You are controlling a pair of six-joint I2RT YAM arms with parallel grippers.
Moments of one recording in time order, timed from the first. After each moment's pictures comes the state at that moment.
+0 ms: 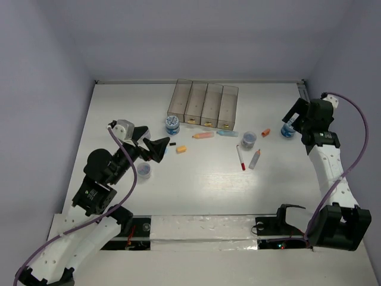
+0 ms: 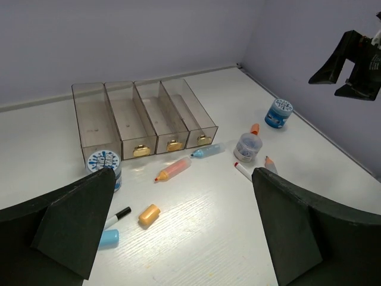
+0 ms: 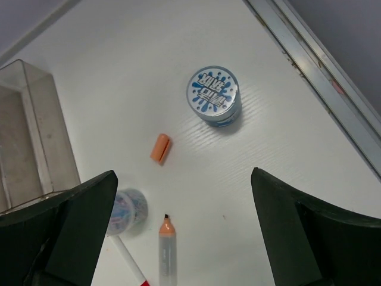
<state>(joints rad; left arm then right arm) -0.54 0.53 0.71 -0.11 0.08 -0.22 -0.14 1.12 1.02 -0.41 0.21 0.41</state>
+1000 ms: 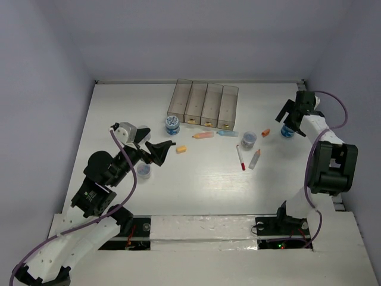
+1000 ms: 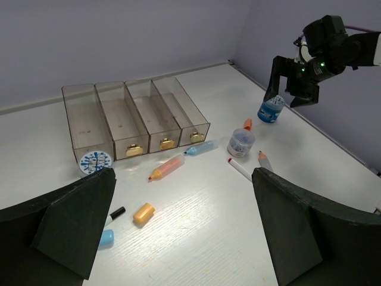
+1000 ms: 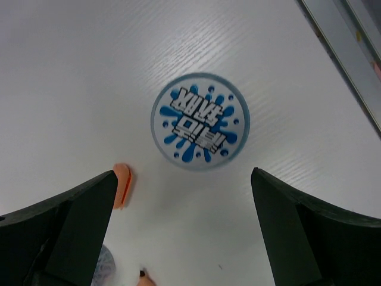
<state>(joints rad) -0.60 0.51 0.71 -0.12 0.05 -0.20 -0.17 1.64 1.18 -0.41 0.23 0.41</state>
